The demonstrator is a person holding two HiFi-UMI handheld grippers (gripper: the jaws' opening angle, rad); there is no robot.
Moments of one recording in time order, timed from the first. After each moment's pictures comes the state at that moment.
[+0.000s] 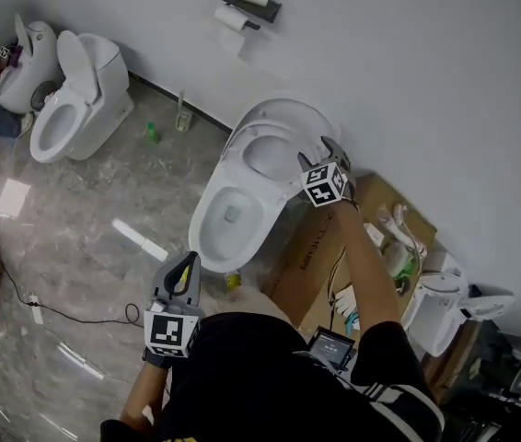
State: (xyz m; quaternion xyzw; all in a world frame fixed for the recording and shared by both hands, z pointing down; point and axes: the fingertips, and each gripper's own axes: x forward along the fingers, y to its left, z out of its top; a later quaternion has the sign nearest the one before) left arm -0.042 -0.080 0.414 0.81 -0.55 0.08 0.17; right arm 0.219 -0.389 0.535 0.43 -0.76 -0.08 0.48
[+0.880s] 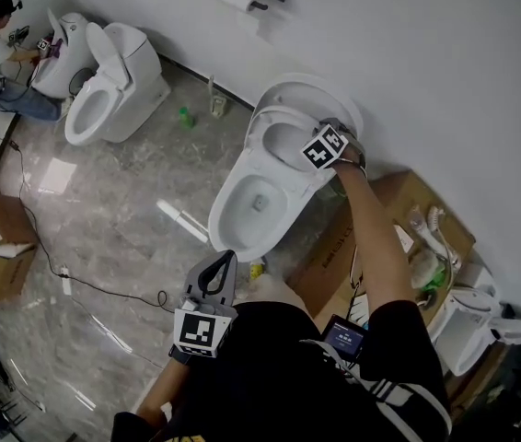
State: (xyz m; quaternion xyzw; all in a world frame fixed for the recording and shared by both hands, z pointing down) left arm 0.077 -0.090 0.419 0.80 -0.57 0.12 0.17; right arm 0.225 -0.446 0.623 0.32 -0.75 -0.05 0.57
